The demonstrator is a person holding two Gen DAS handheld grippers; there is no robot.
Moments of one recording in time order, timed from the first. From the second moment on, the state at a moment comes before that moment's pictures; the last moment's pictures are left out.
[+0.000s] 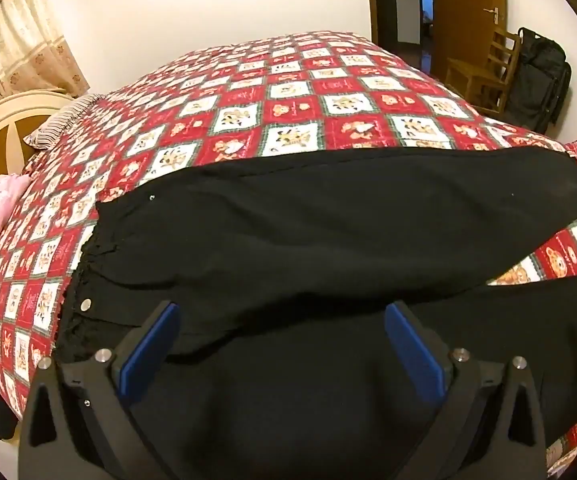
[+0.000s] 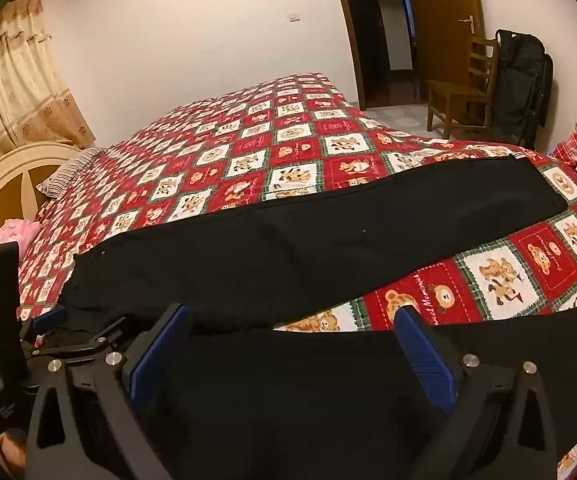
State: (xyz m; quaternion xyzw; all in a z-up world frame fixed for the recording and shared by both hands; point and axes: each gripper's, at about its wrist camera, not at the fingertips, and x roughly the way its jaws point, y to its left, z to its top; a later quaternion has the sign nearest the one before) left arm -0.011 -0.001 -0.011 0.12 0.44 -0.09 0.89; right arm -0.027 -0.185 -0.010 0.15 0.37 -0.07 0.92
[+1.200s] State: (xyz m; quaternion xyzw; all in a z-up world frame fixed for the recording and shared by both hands) left arm -0.014 -0.007 -0.013 0.13 0.44 -0.09 0.88; right arm -0.032 -0.194 -0.012 0.16 0.37 -0.08 0.91
